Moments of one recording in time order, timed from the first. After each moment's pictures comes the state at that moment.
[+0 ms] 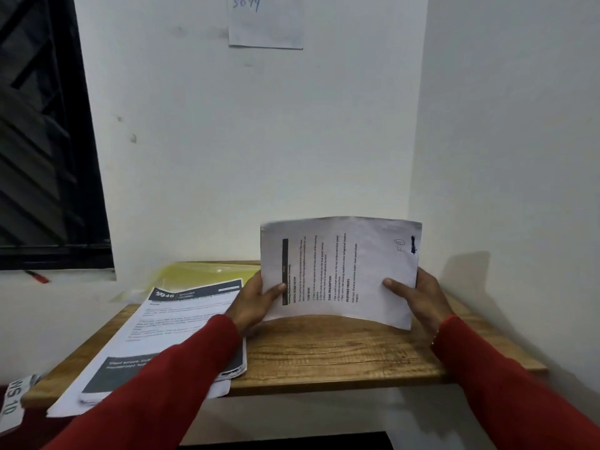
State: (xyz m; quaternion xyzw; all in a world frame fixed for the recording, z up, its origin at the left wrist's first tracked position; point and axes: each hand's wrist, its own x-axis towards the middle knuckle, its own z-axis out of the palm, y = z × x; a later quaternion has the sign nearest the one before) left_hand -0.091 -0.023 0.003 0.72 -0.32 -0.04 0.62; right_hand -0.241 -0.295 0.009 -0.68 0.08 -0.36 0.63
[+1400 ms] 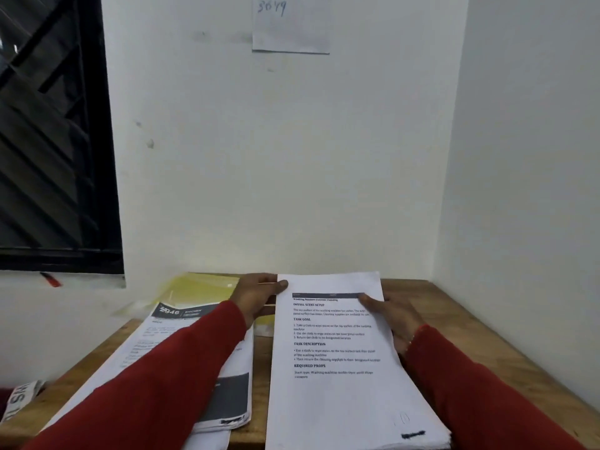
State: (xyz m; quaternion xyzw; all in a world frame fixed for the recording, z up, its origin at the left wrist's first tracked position) left_hand -0.008 -0.036 0.018 0.66 -0.17 -0.12 0.72; right_hand -0.131 -0.286 0.001 -0.63 0.11 -0.15 0.76
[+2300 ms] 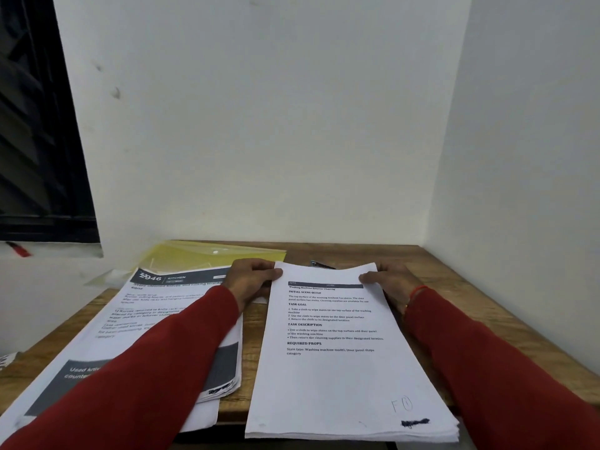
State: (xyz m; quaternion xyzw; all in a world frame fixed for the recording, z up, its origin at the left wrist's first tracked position) left_hand -0.004 -0.046 -0.019 0.66 -0.15 -0.12 0.72; right_hand -0.118 -0.309 -0.015 -0.72 0.19 -0.17 0.65
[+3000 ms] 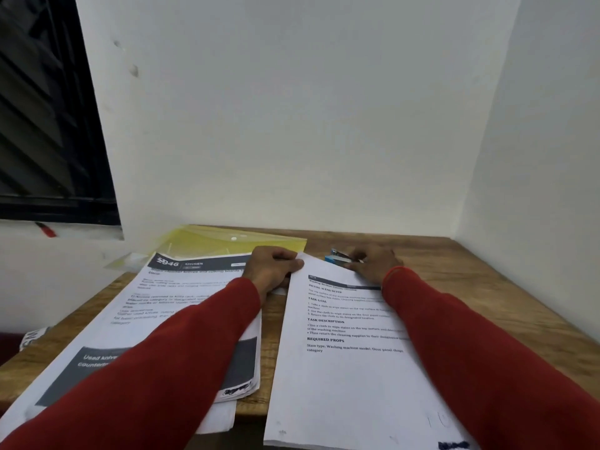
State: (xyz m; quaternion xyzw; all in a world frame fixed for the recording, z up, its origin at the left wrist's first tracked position) left_hand -0.002 -0.051 -0.021 0.71 -0.14 -0.05 0.69; right_hand -0.025 -0.291 -0.027 -0.95 0.16 -0.16 0.22
